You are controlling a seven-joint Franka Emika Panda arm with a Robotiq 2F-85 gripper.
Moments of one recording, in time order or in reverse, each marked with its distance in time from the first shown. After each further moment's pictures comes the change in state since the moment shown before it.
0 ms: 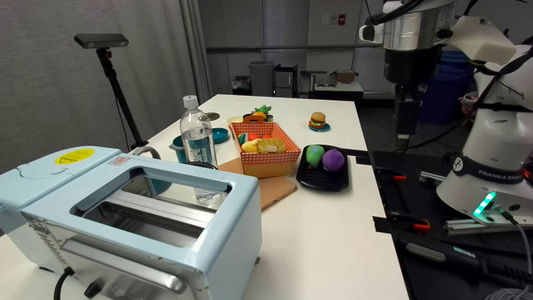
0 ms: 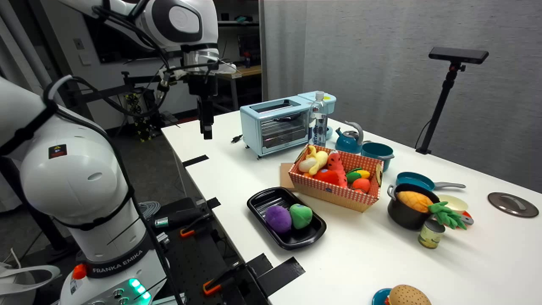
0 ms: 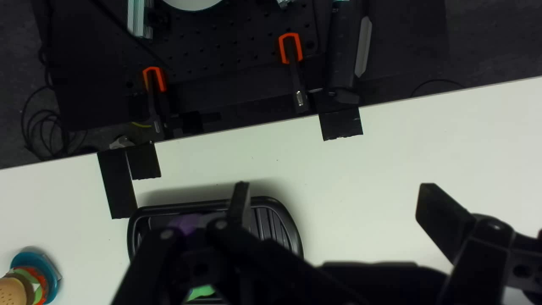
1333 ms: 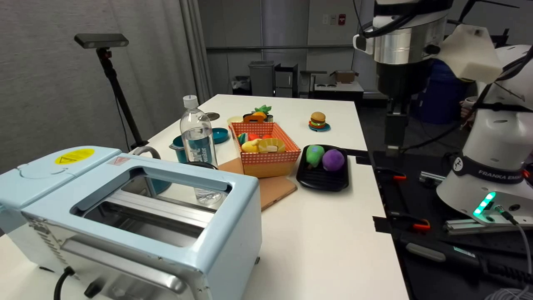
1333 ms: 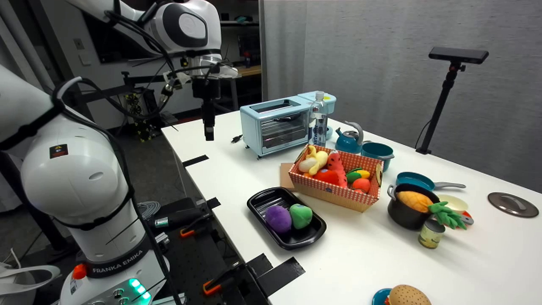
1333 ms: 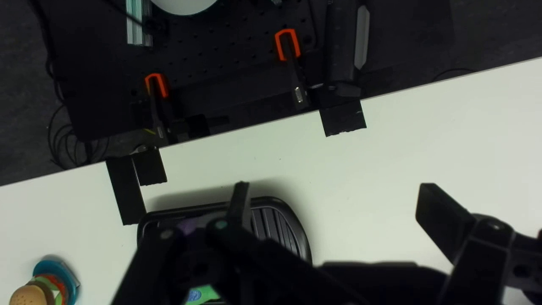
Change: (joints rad) arm 0.011 0.105 0.023 0.043 -0.048 0.024 0.133
